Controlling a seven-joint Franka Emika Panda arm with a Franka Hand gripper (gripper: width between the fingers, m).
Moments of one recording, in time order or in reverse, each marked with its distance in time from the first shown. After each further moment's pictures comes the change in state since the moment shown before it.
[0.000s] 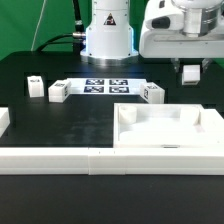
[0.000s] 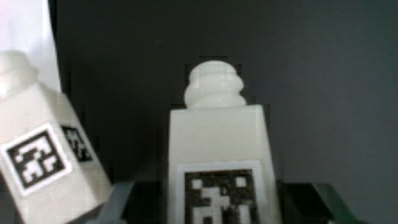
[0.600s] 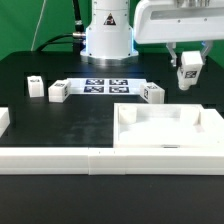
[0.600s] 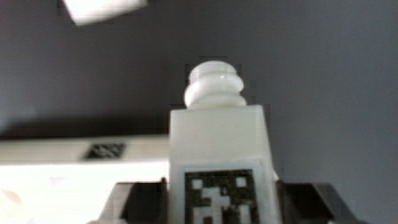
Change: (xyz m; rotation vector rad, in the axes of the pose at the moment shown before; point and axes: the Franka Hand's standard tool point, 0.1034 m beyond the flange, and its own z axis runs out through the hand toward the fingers) arm 0.027 0.000 -0.037 0.018 0.465 -0.151
